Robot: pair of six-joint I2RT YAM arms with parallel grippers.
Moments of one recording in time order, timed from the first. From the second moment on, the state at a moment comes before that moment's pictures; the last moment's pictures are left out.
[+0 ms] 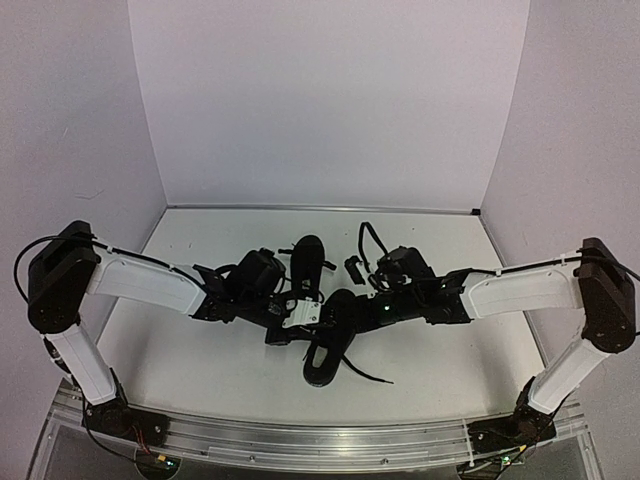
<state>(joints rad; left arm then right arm) -0.97 1.72 0.95 0.02 0.36 0.76 0.89 1.61 0.89 0.00 -0.21 0.50</state>
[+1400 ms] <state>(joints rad) -1.01 1.79 1.02 -0.04 0.28 0.76 0.89 1.63 0.89 0.00 -0.21 0.50</state>
